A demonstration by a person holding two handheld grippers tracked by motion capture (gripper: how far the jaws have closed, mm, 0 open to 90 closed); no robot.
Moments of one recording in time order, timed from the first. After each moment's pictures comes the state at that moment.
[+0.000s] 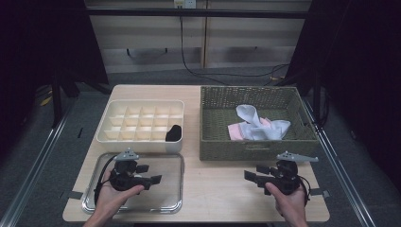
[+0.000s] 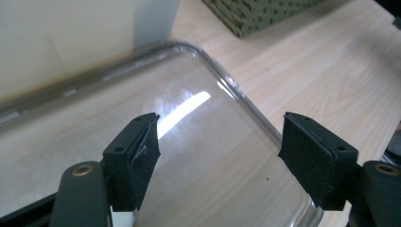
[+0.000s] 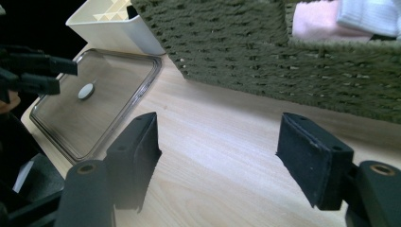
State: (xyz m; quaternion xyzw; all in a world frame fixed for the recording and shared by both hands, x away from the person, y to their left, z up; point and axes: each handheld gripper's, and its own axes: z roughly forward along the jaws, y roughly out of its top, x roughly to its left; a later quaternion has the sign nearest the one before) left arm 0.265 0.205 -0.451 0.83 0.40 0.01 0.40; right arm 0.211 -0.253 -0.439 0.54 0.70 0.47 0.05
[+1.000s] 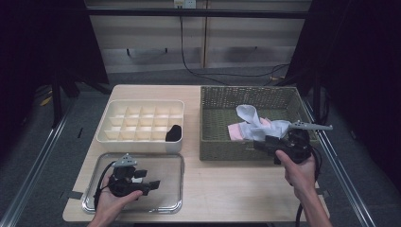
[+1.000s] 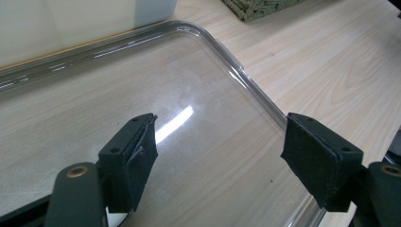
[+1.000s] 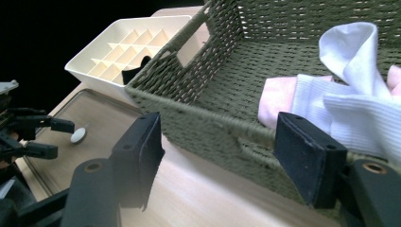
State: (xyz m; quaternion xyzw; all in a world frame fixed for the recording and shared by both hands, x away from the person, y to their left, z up) left arm 0.258 0.211 -0.465 0.82 0.40 0.02 0.40; right arm 0.263 -0.278 -0.380 0.52 0.70 0.49 0.09
